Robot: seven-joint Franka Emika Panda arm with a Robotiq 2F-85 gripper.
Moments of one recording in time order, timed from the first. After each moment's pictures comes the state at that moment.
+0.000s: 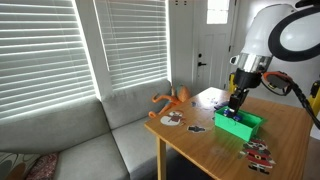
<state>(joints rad) 0.06 -0.23 -0.01 -2.43 0.14 2.35 -0.06</state>
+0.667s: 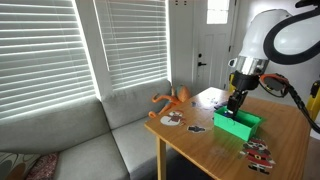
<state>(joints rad) 0.06 -0.20 -0.02 -2.42 0.15 2.36 -0.07</state>
